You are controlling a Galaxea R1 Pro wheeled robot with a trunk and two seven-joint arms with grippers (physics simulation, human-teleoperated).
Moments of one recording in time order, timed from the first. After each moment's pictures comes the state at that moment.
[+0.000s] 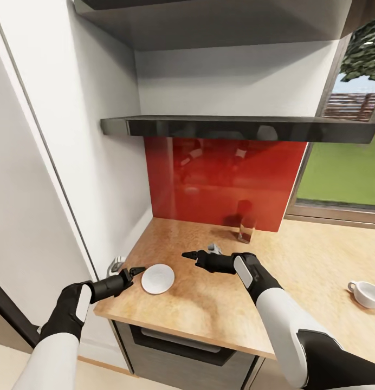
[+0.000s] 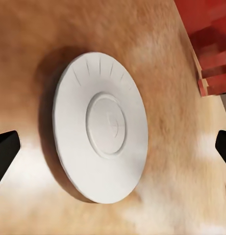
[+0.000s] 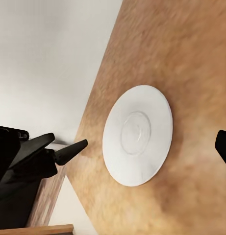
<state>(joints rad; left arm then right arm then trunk) -0.66 -0.05 0.58 -0.84 0.05 0.86 -0.65 -0.92 0.14 -0.17 -0.48 -0.21 0.73 0.65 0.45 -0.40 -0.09</state>
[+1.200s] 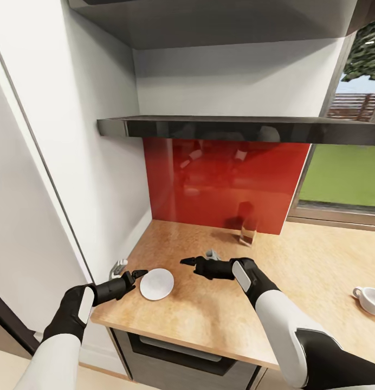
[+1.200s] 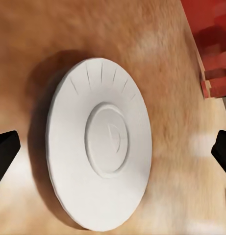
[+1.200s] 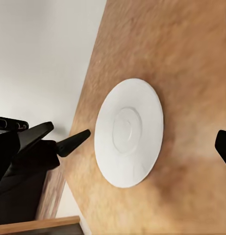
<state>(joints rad) -0.66 -0.06 0.58 -0.81 0.05 0.85 -0.65 -0.92 0.14 -0.17 -0.41 -0.21 0.72 0.66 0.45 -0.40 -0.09</state>
